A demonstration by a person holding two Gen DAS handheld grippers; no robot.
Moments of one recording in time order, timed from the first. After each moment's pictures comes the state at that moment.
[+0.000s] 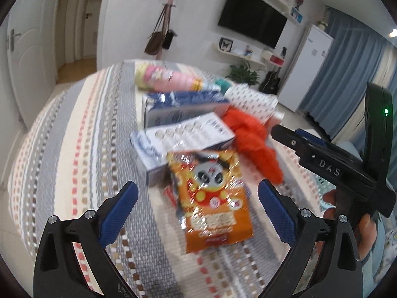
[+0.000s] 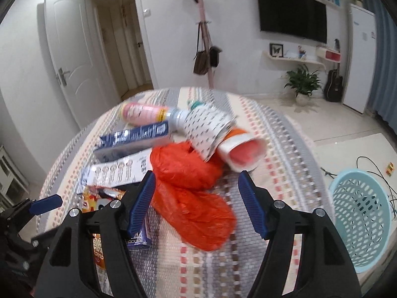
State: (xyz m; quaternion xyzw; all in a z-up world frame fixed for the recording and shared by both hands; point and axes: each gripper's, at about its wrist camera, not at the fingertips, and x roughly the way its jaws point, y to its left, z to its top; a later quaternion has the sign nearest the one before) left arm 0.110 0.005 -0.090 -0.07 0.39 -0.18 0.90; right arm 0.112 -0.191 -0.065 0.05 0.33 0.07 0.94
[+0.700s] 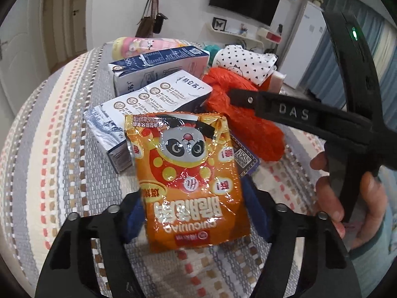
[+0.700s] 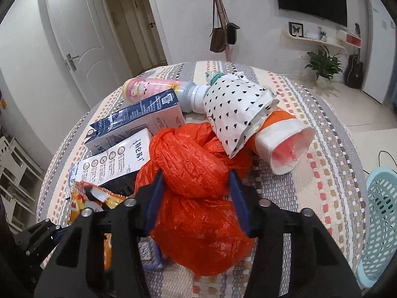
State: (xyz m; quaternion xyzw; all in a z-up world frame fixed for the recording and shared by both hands) left arm 0.115 -0.022 -0.126 -0.03 0.42 -0.19 0.89; right arm 0.155 -0.181 -0.092 0.06 0.38 0.12 0.91
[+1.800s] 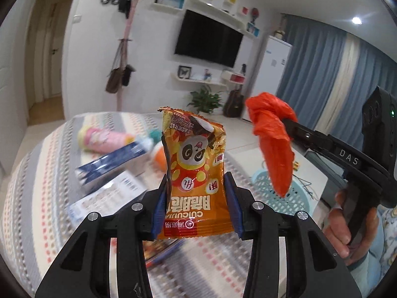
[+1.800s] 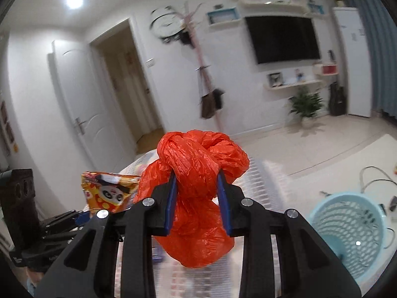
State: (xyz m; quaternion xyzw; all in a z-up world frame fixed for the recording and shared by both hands) left arm 0.095 -0.073 -0.017 -0.04 0.29 -0.28 0.92; right arm 0.042 -0.297 0.021 0.14 0.20 0.08 0.97
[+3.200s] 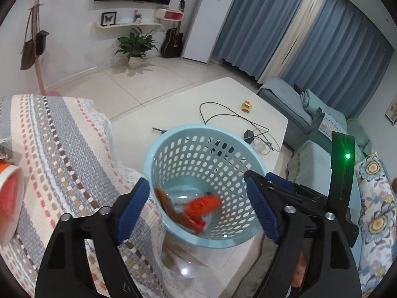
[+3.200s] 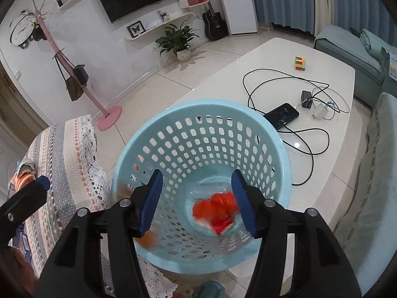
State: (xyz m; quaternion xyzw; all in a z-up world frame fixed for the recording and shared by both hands) left arm 0.154 -0.343 -0.105 0.04 0.42 -0.43 0.80; right arm 0.028 -0.527 -0.152 0.27 0.38 -0.21 0.86
